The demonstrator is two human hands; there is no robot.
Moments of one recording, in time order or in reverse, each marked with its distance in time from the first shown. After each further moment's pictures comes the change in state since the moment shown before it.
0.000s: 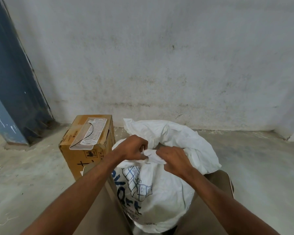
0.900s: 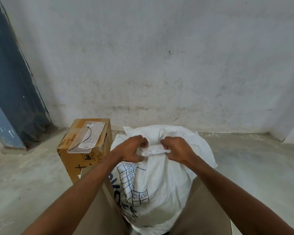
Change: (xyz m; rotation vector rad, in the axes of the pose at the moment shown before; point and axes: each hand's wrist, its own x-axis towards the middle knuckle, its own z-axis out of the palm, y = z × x) left_hand 0.004 -0.001 -0.001 -0.079 0.079 0.084; right_hand 0.020 0.035 -0.038 0.037 -0.143 0.184
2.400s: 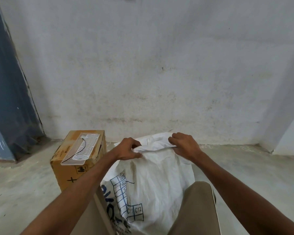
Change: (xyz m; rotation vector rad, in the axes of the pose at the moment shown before) left_hand 0.026 0.011 -0.031 -0.183 0.033 -0.210; right_hand 0.004 0.044 -0.062 -0.380 0.125 -0.065
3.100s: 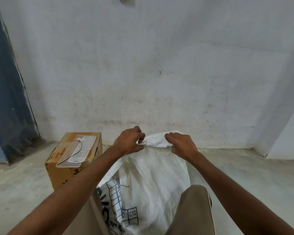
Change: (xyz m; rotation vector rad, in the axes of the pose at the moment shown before) left_hand 0.019 0.048 -0.022 0.455 0.215 0.153; right_hand 0.008 0.002 -0.015 -0.010 0.030 0.057
